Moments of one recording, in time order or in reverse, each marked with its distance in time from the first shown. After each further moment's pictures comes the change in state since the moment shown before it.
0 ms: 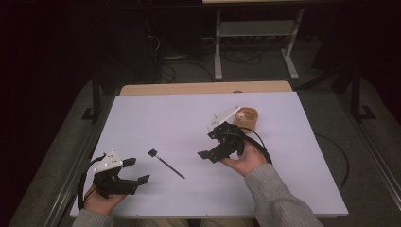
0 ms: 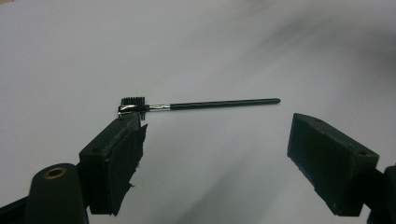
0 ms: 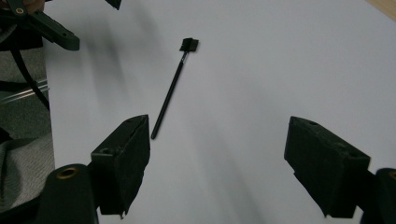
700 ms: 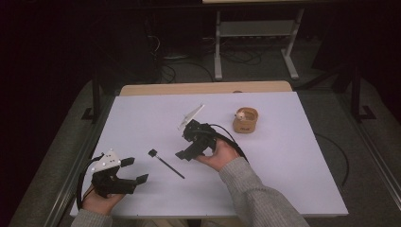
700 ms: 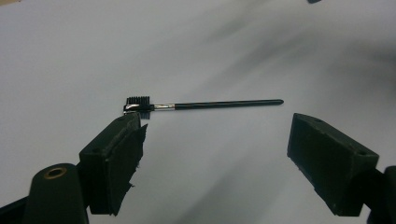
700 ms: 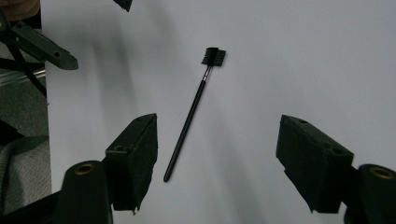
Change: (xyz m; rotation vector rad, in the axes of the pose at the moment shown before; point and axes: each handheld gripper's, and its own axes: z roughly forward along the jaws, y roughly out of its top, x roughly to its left) left arm 0.003 -0.001 -0.003 -0.004 0.005 -0.007; right arm 0.012 0.042 0.060 0.089 0.059 -0.064
